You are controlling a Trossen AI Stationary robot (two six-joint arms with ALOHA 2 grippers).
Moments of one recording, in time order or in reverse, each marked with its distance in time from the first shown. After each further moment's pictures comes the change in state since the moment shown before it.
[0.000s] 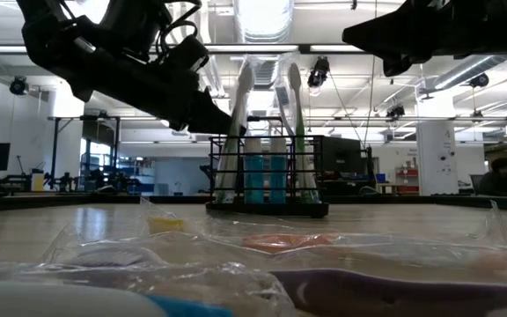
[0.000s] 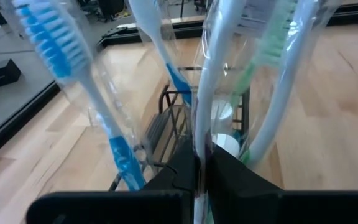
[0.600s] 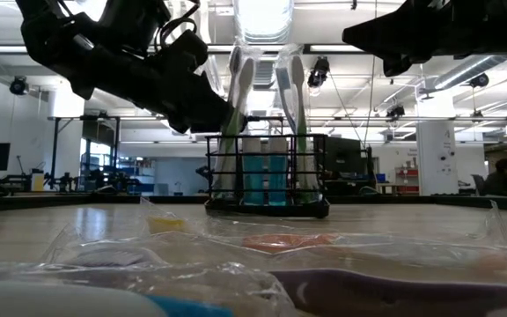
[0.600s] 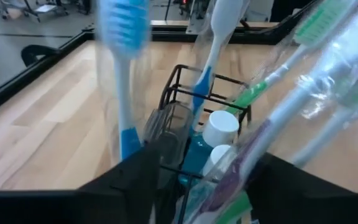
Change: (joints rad) left arm 0.004 -0.024 -0.001 -0.010 0.093 -0.105; right arm 0.000 0.000 0.000 0.000 0.000 0.000
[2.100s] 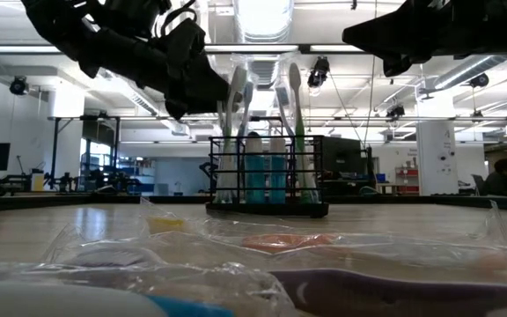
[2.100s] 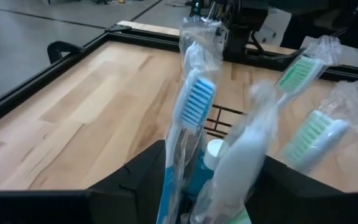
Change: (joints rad) left arm 0.104 -0.159 0.050 -0.210 0.062 -0.096; right arm 0.000 0.000 0.000 0.000 0.000 0.000
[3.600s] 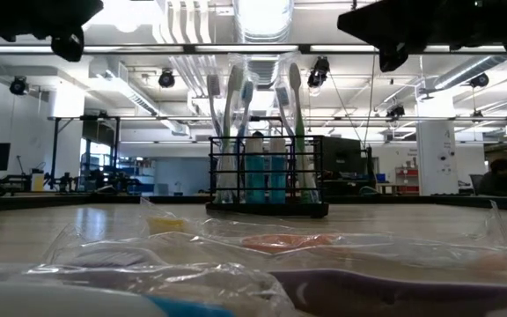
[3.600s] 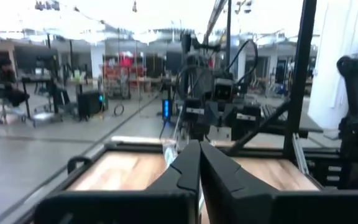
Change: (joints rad) left arm -0.003 -1.210 -0.299 -0.526 0.109 0.127; right arm 0.000 0.000 0.039 -0.010 0.000 0.074
